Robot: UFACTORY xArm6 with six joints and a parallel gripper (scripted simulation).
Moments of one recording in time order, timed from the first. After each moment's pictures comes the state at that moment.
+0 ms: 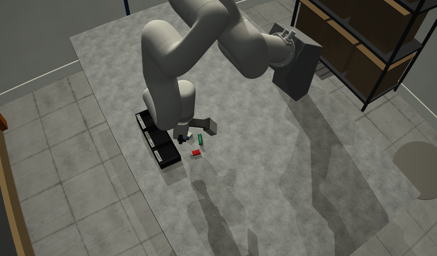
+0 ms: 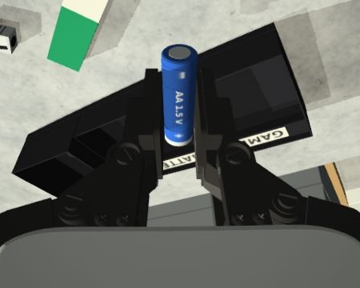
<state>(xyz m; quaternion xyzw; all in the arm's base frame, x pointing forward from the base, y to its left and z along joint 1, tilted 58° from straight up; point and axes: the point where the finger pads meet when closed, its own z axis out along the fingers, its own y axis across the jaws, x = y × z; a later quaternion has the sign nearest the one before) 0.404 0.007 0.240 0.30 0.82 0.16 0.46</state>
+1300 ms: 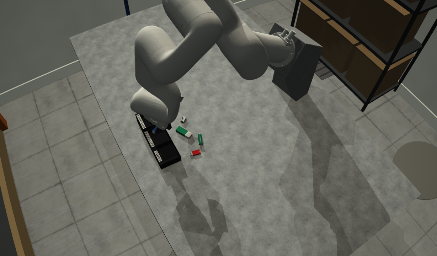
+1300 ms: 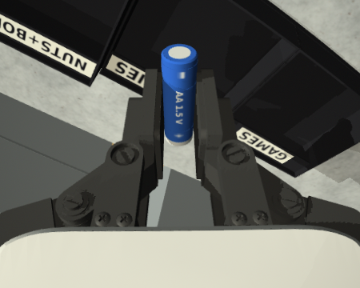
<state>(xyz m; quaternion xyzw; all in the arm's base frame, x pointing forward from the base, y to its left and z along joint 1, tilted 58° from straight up) 0.441 -0.082 0.279 -0.15 0.84 -0.12 0.50</state>
